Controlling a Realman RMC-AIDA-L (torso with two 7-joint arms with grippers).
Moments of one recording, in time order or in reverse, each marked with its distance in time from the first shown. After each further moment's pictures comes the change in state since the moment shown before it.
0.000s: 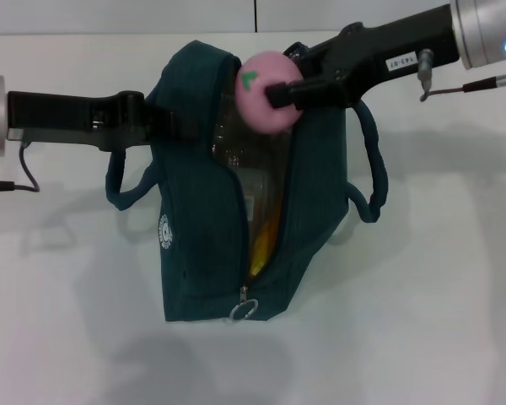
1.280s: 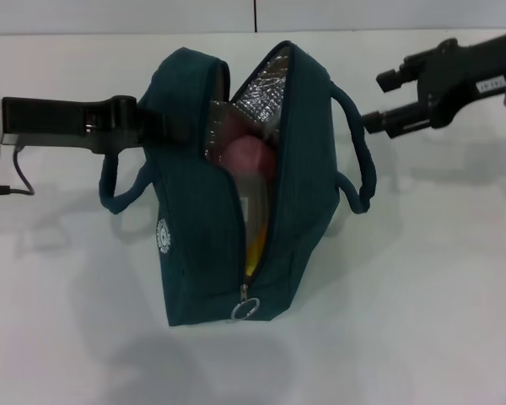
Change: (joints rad) left arm 0.013 0.008 -0.001 -0.020 0.003 -0.026 0.032; right arm -0.144 -0.043 0.020 -0.171 -0.185 -0.006 -0.040
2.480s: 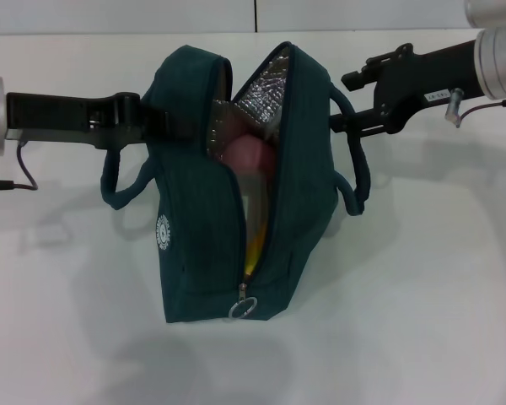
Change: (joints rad) left arm -0.017 0.008 0.006 -0.022 0.000 -0.009 0.016; right arm 0.026 0.048 -0.104 0.109 0.010 0.227 -0.136
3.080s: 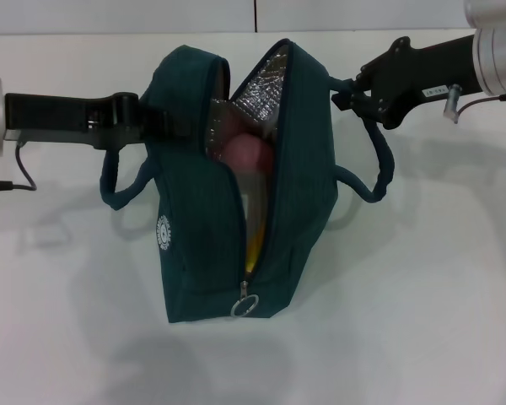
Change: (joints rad) left arm 0.003 0.000 -0.004 0.000 0.000 -0.002 0.001; right arm -0.003 0.001 0.000 -0.005 0.020 0.010 -0.042
